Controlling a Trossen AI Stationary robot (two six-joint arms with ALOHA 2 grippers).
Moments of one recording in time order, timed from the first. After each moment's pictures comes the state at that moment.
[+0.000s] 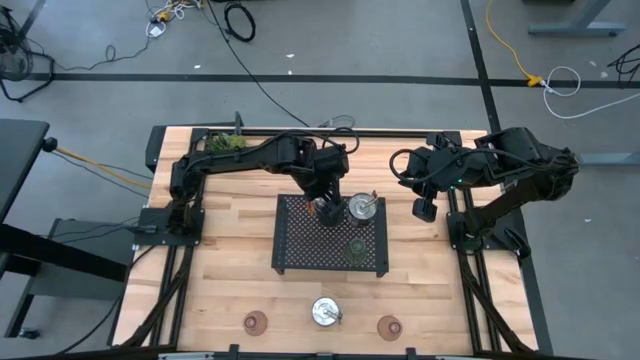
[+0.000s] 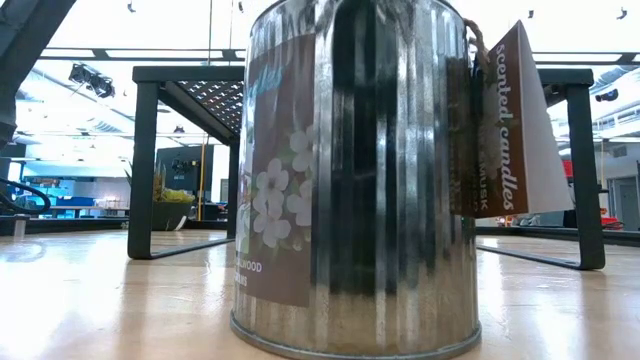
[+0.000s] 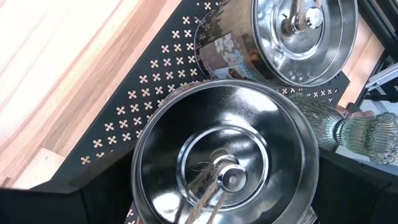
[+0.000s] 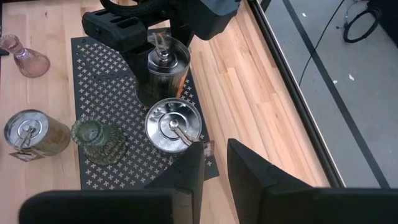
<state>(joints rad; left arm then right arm) 0.09 1.99 2.10 -1.23 0.16 -0.59 0.22 1.41 2.00 -1.53 0.38 0.31</state>
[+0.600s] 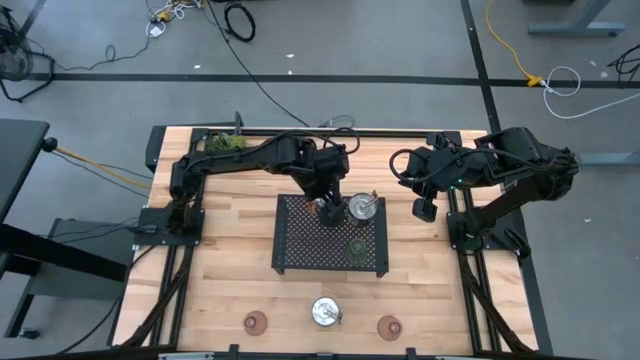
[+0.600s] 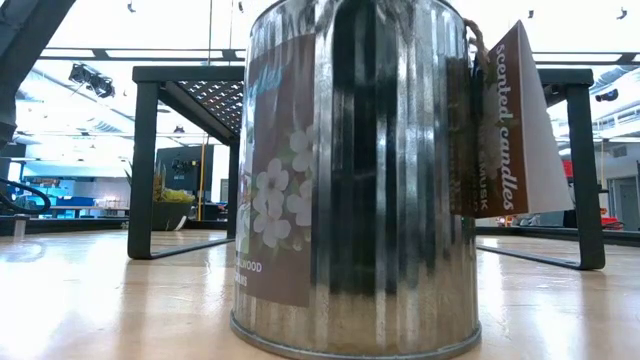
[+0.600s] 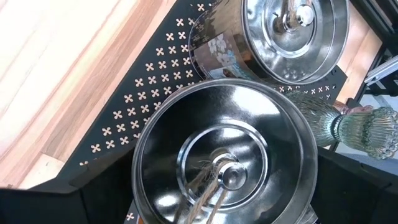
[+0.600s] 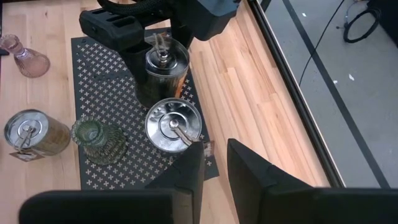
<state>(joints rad) 0.09 1.99 2.10 -1.22 0.16 -0.56 0.22 1.41 2.00 -1.53 0.38 0.31</state>
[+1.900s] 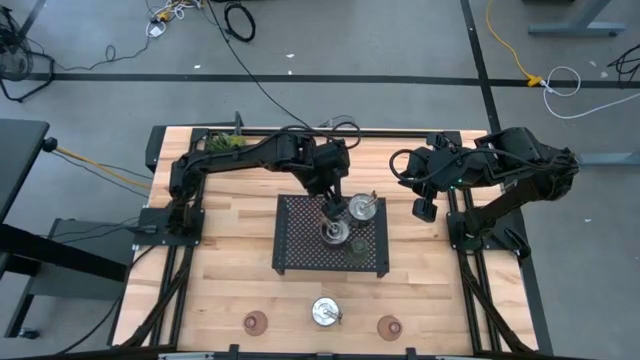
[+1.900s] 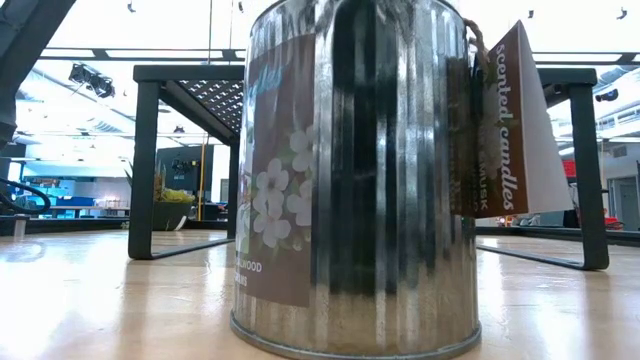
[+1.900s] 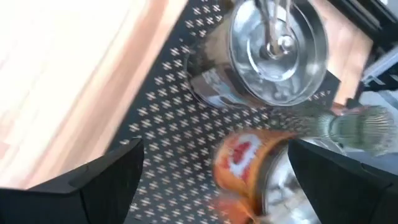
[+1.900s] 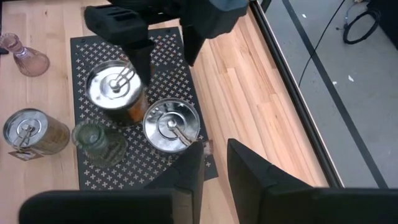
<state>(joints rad) 0.09 1.98 2.10 -1.17 0.15 -0.45 0.22 1.41 2.00 -1.53 0.38 0.30</state>
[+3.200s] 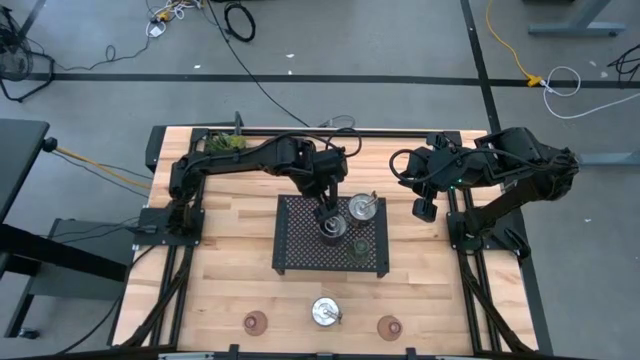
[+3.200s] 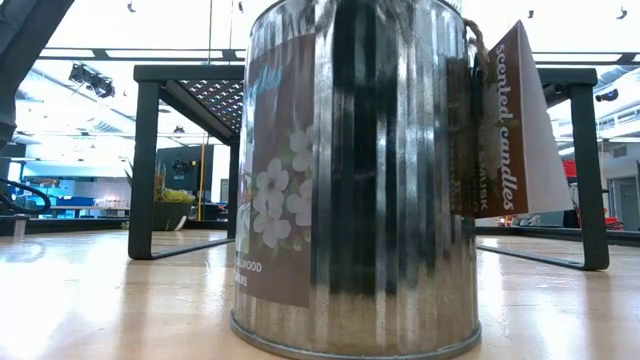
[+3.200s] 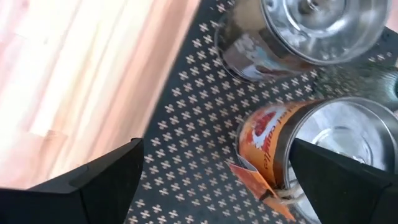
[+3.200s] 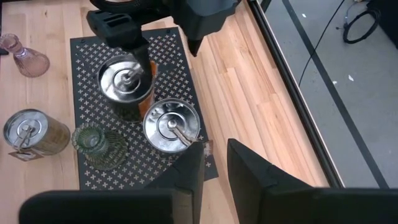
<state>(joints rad) 0.08 1.98 2.10 -1.27 0.01 -0.33 0.22 1.41 2.00 -1.53 0.38 0.30</state>
